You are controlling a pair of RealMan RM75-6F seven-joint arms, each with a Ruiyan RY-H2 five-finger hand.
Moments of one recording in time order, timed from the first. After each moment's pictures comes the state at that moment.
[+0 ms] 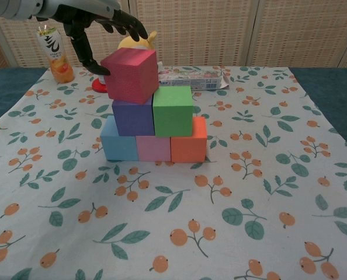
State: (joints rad) left arm -1.26 -1.03 -0.14 -1.99 0.44 0.87 0.64; right arm 0.48 -1.01 0.31 -1.70 -1.18 1.09 0.27
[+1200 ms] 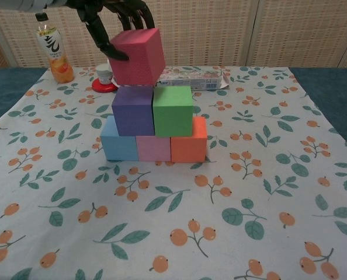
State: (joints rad) left arm -1.21 -1.08 -0.19 -1.88 0.63 0.85 0.45; right arm 0.47 -1.02 0.31 -1.69 -1.16 1.09 0.26
